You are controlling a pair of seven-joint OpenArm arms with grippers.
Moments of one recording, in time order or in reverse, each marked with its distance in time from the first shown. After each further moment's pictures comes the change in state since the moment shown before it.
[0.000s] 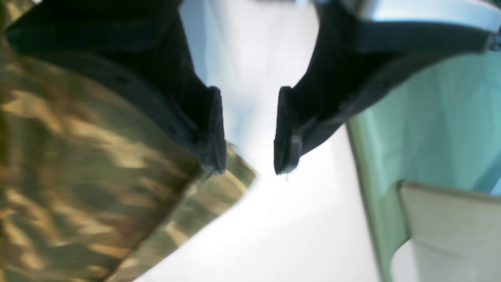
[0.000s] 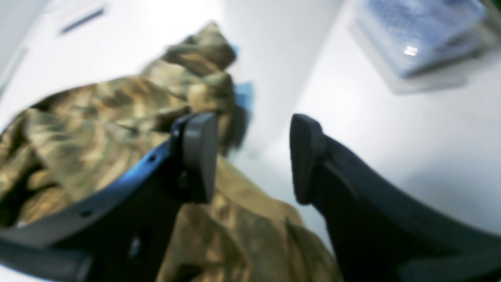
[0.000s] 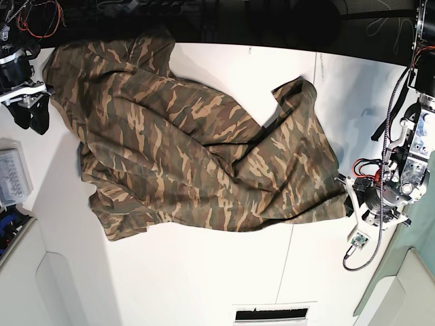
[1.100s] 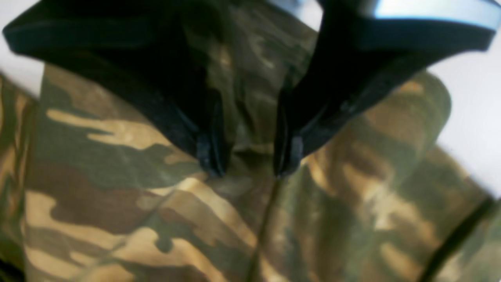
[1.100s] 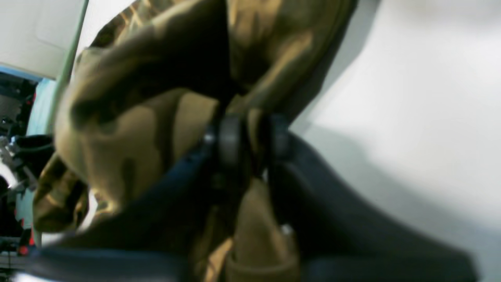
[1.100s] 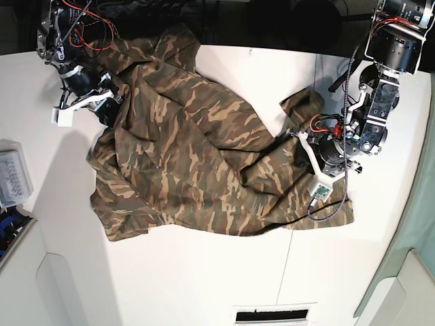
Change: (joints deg) left arm 8.1 11.5 -0.4 -12.9 -0.9 -5.5 -8.9; right arm 10.5 -4.3 -15.3 -25.2 5.6 6.9 -0.3
